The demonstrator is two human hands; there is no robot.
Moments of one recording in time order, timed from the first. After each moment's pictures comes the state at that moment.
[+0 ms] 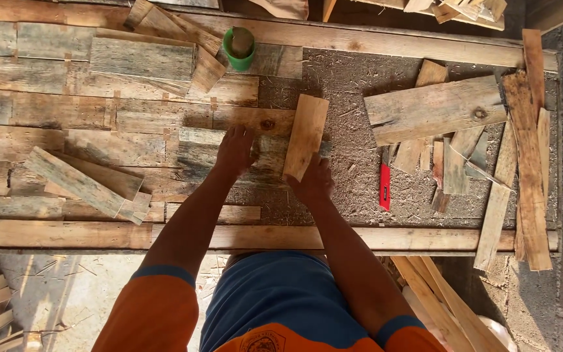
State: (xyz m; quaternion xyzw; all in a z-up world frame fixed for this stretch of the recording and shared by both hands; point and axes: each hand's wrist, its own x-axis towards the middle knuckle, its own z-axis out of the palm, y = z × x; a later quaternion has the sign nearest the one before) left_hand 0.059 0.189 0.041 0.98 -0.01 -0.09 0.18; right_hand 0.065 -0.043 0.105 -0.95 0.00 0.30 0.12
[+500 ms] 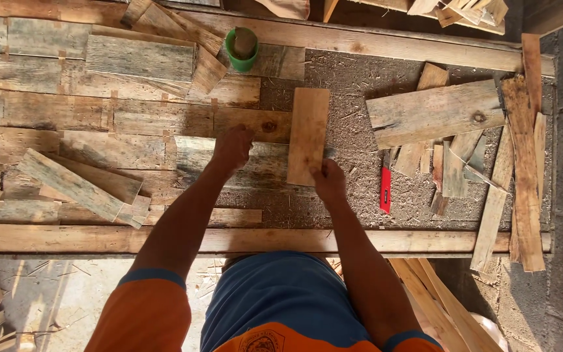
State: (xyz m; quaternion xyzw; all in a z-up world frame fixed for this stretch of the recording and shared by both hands) left_hand 0.078 0.210 0.022 0.97 -0.02 -0.08 0.23; right_hand 0.078 -0.087 0.036 -0.82 0.15 0.24 0.49
